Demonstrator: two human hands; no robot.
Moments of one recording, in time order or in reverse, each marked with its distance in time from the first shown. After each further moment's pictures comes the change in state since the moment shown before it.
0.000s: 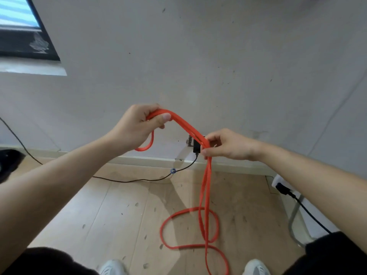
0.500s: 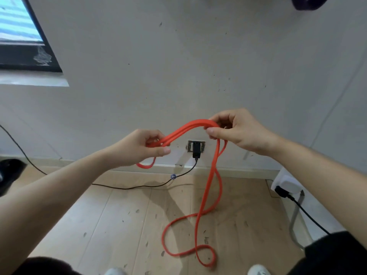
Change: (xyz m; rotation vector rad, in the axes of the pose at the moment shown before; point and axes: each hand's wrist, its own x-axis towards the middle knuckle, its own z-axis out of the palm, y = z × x) left_hand -0.013 -0.014 0.000 0.025 -0.301 -0.184; right_hand -0.024 -0.035 -0.027 0.083 0.311 -0.226
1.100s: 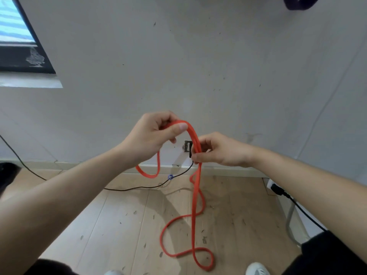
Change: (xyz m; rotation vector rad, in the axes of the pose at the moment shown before) left_hand 0.007 0.054 0.022 -0.226 0.253 0.232; right_hand -0.002 0.018 0.033 -0.054 -0.298 0.121
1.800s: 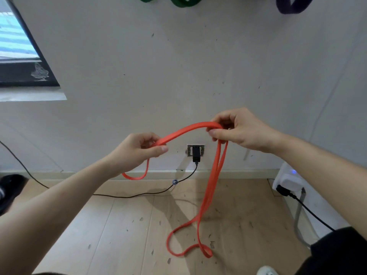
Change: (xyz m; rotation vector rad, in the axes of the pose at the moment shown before) left_hand -0.009 -0.041 -0.037 0.117 -0.110 -0.232; right_hand -0.019 -0.024 -0.043 0.046 0.281 -0.101
